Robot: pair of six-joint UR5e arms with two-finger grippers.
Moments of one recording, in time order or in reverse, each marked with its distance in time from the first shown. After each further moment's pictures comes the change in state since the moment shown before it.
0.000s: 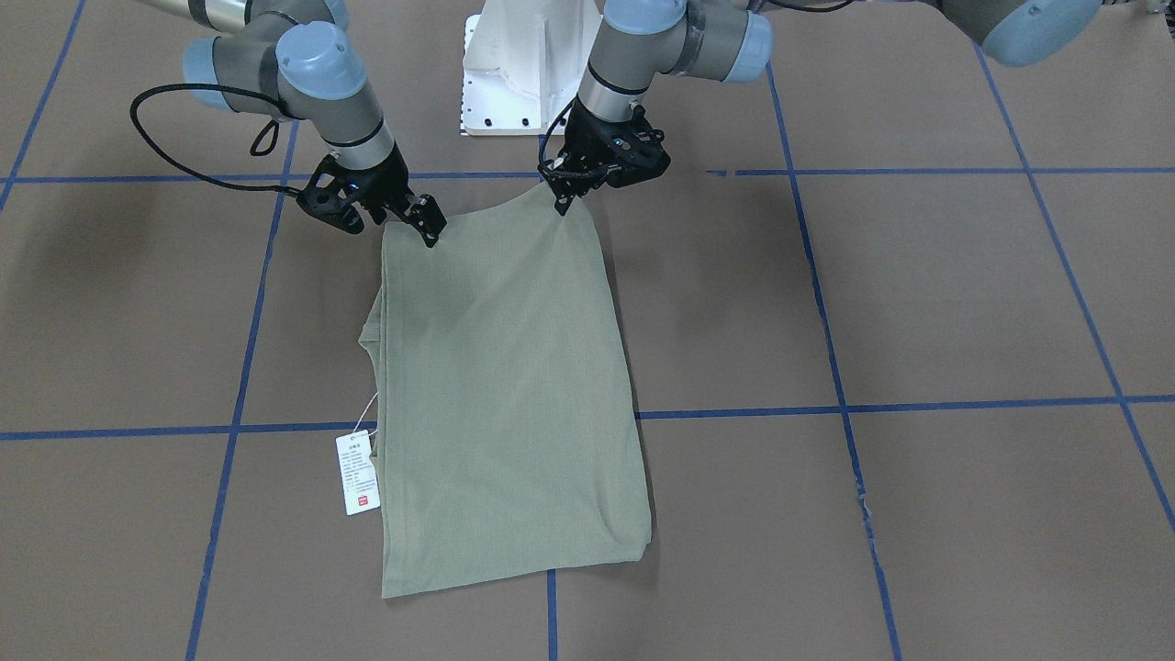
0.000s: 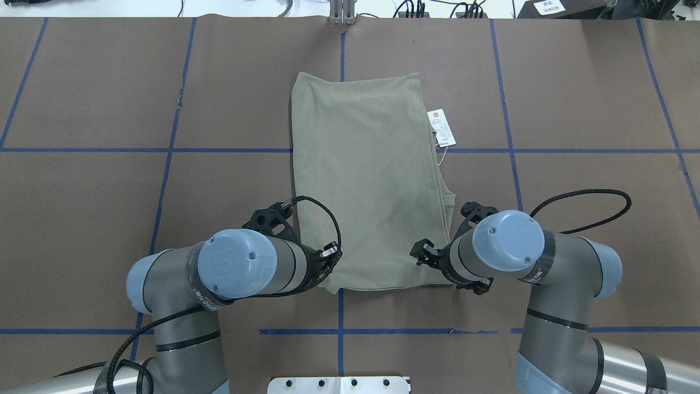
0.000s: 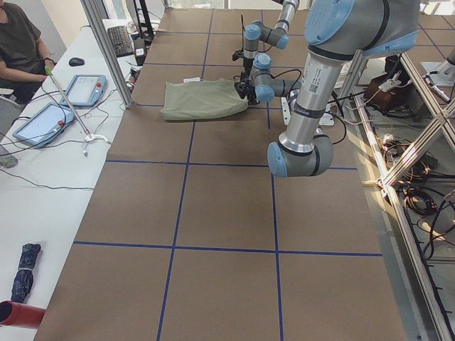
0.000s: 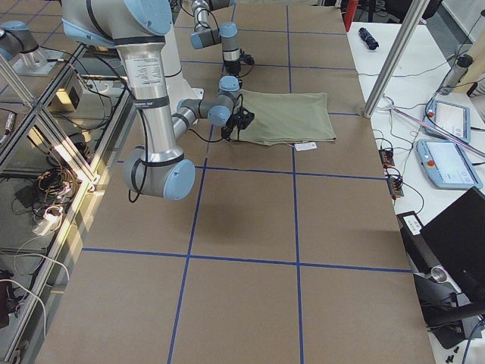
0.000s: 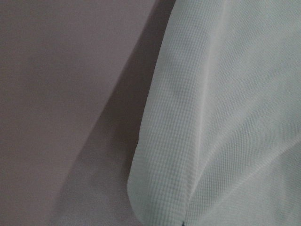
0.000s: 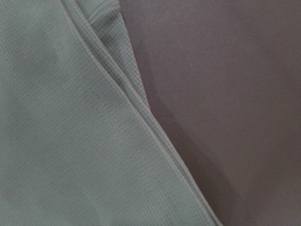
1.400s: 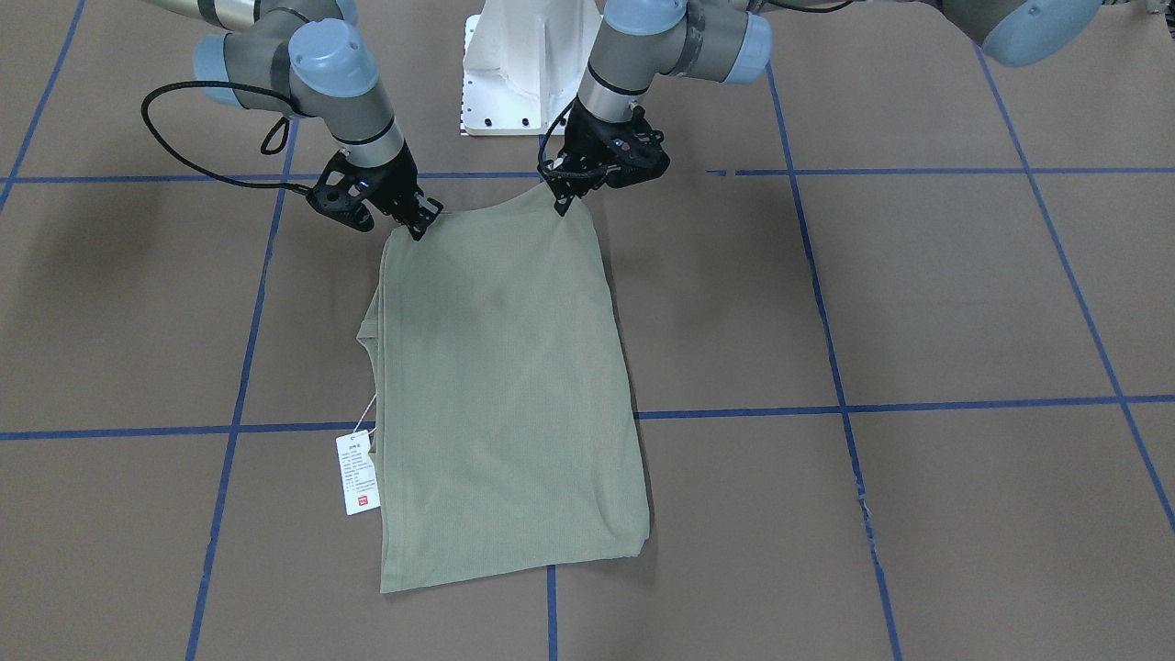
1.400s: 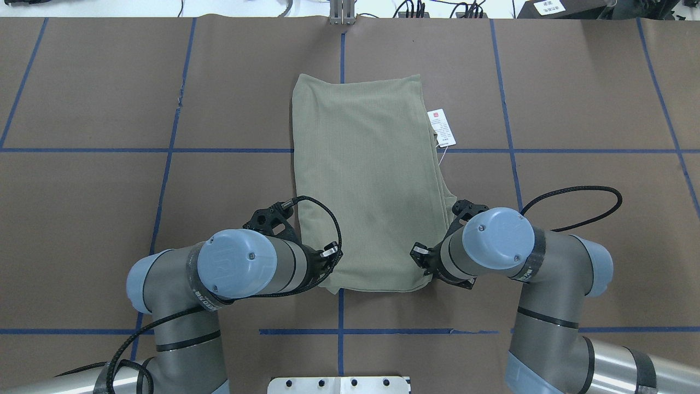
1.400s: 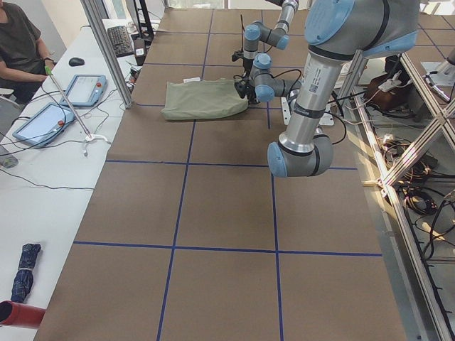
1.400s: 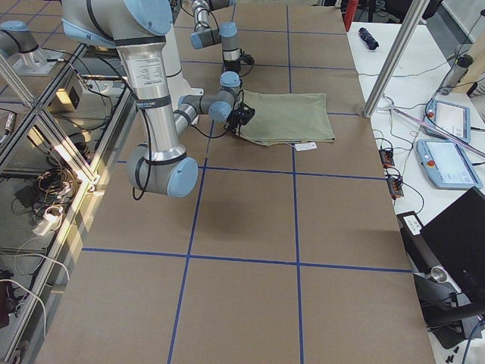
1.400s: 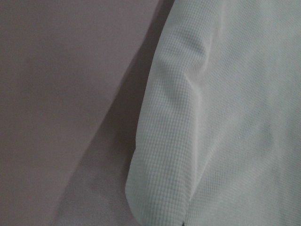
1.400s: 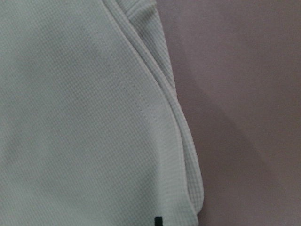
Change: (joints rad) left arm 0.000 0.002 -0.007 -0.006 0.000 0.008; right arm 0.001 0.041 0.002 -0.022 0.000 -0.001
